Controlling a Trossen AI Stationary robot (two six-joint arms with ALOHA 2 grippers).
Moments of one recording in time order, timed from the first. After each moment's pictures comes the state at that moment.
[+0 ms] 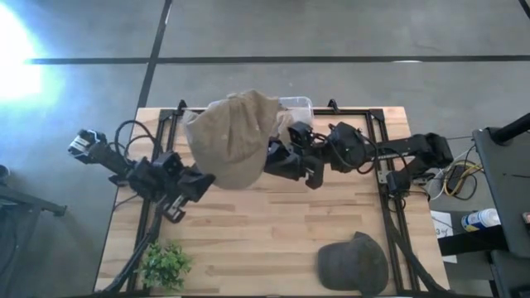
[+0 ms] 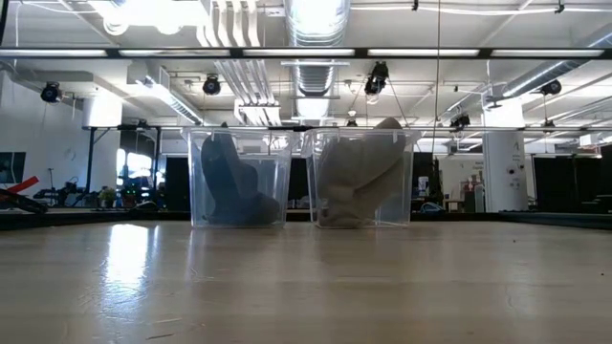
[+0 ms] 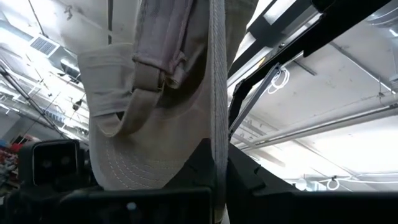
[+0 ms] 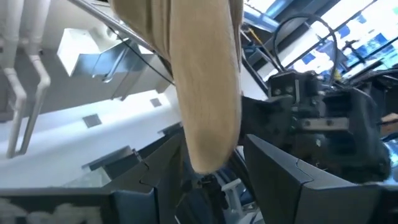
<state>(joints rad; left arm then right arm) -0.46 1.21 0.94 1.19 -0.28 -0.21 0.06 1.58 1.36 0.73 -0.33 0.86</state>
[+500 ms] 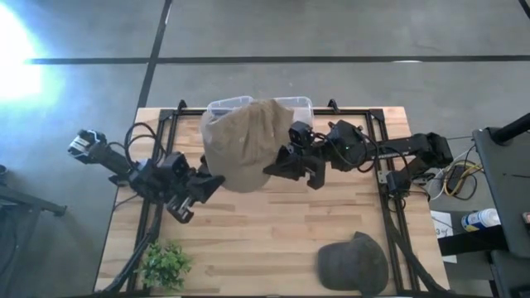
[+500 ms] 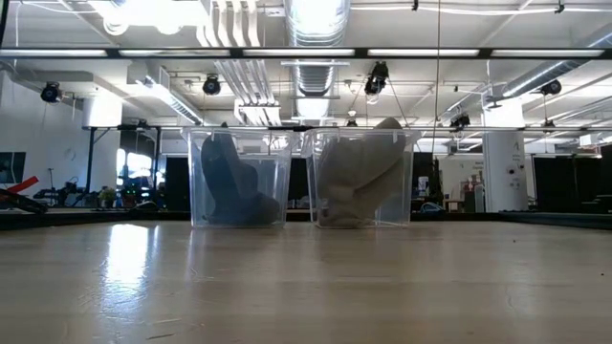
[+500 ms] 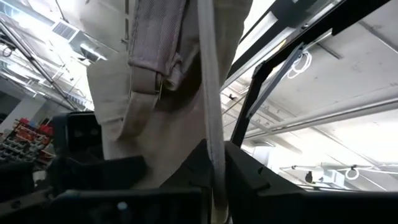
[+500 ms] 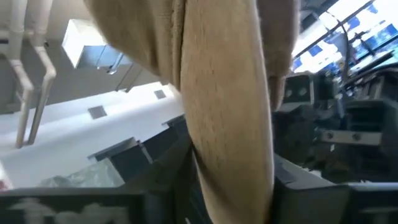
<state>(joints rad) -0.46 1.21 0.93 1.10 -0.35 -0.23 0.05 1.58 1.38 0.70 -0.37 0.86</state>
